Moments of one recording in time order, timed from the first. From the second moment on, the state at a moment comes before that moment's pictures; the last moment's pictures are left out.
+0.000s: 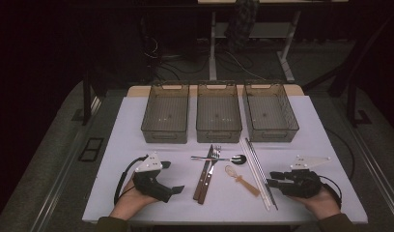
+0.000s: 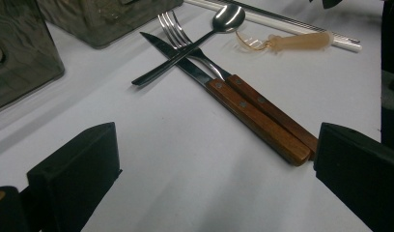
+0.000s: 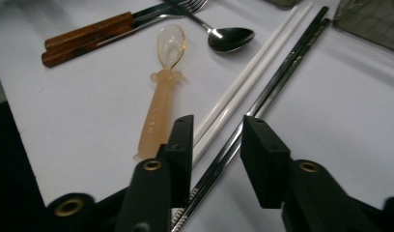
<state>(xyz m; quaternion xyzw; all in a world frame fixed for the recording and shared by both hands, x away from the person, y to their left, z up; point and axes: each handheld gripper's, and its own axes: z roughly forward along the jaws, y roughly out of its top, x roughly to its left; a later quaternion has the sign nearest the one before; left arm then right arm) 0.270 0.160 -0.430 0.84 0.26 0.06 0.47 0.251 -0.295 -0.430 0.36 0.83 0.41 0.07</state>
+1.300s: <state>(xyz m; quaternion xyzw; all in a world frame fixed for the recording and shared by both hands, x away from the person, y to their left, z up) 0.269 0.160 -0.429 0.84 0.26 0.07 0.47 0.248 -0.273 -0.440 0.32 0.89 0.32 0.05</state>
